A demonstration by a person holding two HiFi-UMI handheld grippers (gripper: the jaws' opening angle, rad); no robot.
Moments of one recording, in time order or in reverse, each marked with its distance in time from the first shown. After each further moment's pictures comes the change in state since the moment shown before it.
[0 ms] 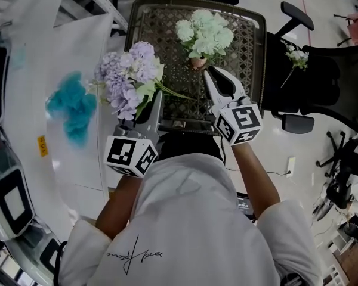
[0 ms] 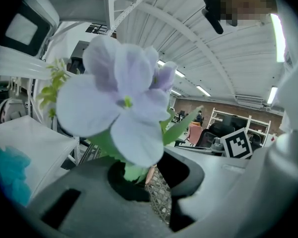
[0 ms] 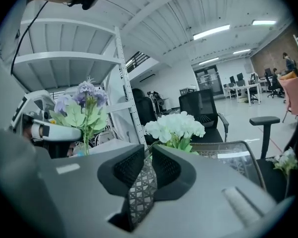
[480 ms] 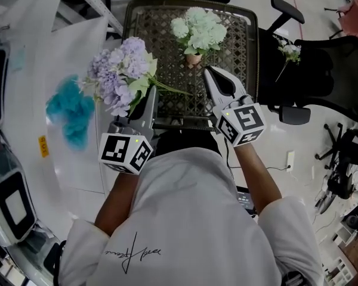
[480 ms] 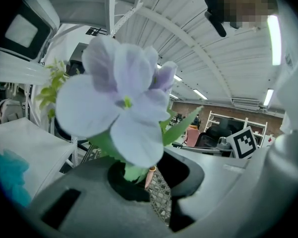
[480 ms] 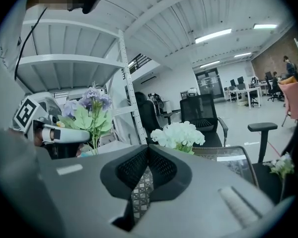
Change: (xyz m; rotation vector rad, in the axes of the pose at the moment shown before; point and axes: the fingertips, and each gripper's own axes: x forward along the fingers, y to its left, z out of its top) left arm -0.013 0.001 0.013 0.004 -0.041 -0.034; right arm -0.025 0.018 0.018 -0.024 -0.017 0.001
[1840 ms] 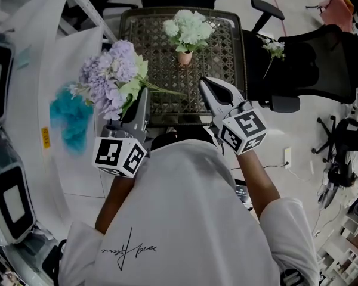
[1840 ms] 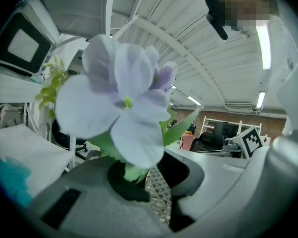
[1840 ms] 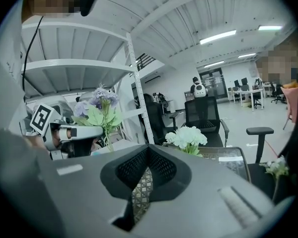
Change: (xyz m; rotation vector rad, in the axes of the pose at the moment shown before) left arm -0.043 -0.033 0.031 0.034 -0.077 -0.049; right arm -0.068 0.041 0.022 -0.007 0.016 0.045
